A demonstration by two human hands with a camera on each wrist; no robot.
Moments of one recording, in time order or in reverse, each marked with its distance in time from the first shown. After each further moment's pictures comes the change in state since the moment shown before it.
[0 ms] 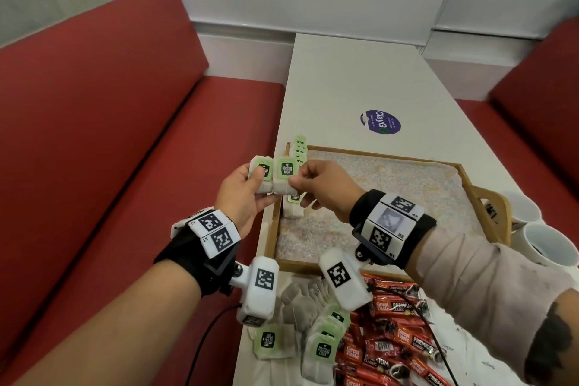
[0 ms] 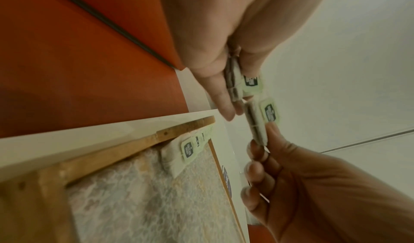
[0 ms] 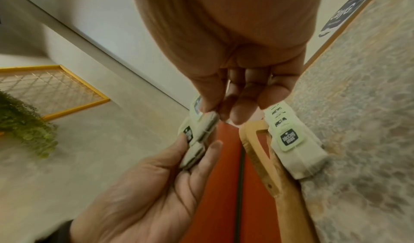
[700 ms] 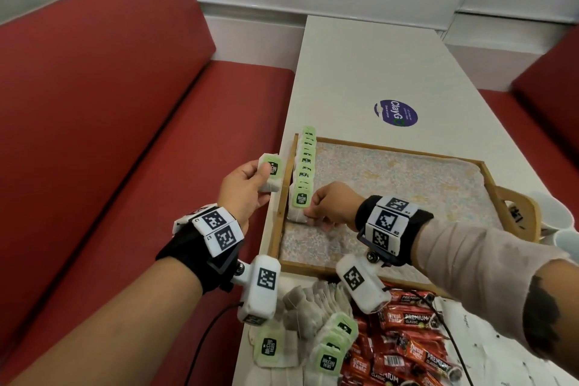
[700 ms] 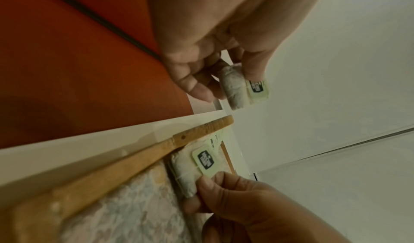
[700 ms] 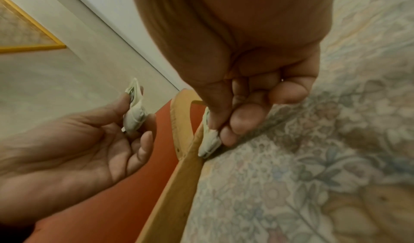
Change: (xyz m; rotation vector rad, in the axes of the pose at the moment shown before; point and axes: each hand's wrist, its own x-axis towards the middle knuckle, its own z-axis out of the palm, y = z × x) left_hand 0.015 -0.013 -0.007 0.210 0.131 -0.006; right_hand 0.029 0.043 0.001 -0.237 -0.182 0.315
